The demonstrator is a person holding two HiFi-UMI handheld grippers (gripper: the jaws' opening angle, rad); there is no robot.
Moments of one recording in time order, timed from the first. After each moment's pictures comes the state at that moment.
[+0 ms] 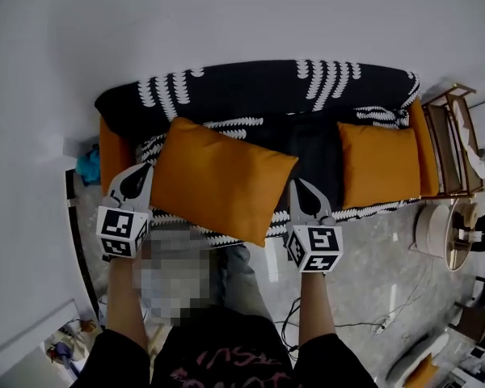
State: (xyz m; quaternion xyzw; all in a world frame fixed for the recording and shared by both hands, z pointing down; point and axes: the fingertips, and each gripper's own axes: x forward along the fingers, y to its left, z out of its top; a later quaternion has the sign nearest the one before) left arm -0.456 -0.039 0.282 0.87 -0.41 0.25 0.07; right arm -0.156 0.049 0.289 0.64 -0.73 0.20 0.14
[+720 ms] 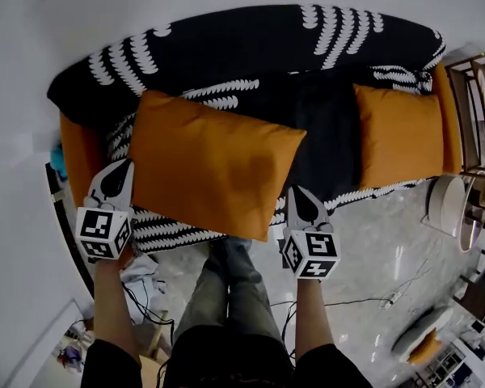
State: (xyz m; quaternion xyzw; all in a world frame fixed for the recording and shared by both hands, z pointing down) left arm -0.446 -0.075 0.450 0.86 -0.39 0.31 0.13; right arm -0.132 0.069 0.482 0.65 -0.66 0.33 0.18
